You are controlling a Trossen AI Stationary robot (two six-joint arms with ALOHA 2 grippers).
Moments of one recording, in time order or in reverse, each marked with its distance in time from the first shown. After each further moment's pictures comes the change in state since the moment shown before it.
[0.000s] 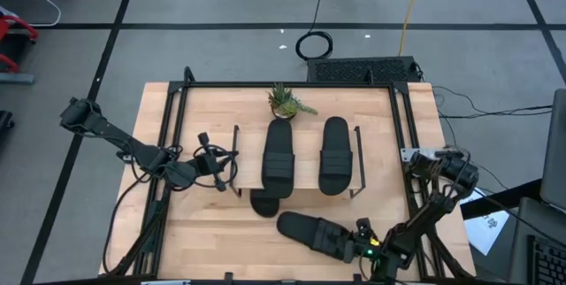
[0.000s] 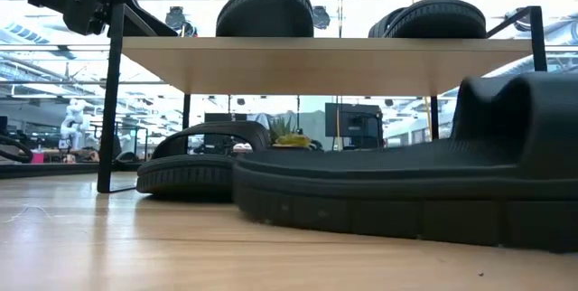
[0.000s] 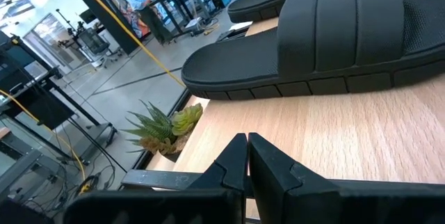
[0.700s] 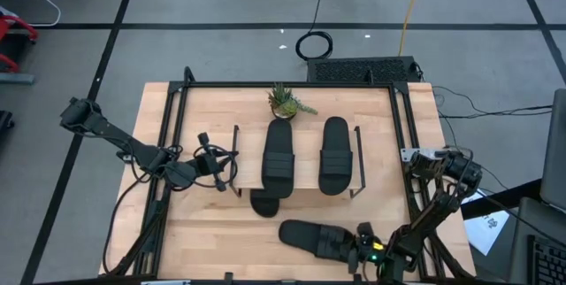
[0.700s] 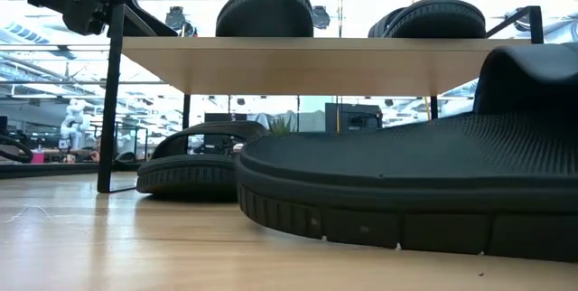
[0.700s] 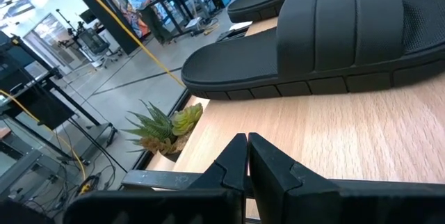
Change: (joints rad) left arm -0.001 0.000 0.000 -0.005 0.000 -0.003; right arm 0.029 -0.032 0.010 -0.004 -0.079 -0.198
